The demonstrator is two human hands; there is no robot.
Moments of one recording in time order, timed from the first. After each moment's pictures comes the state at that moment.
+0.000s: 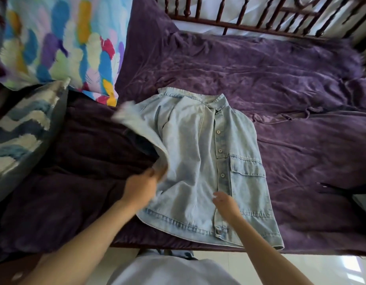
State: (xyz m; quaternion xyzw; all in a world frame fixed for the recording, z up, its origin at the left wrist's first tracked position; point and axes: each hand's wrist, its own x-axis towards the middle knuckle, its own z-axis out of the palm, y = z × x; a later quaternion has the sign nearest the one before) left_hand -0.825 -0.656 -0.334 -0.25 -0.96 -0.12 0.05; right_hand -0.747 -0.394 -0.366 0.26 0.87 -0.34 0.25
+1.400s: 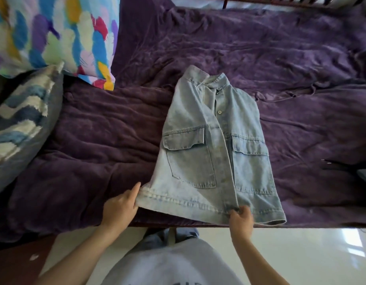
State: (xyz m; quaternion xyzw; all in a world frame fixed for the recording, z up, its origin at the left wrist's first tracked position) left_hand -0.737 -0.712 -0.347 -0.19 -0.98 -0.07 -0.02; right_hand -0.645 -0.414 -0.387 0.56 0.71 -0.43 0.06
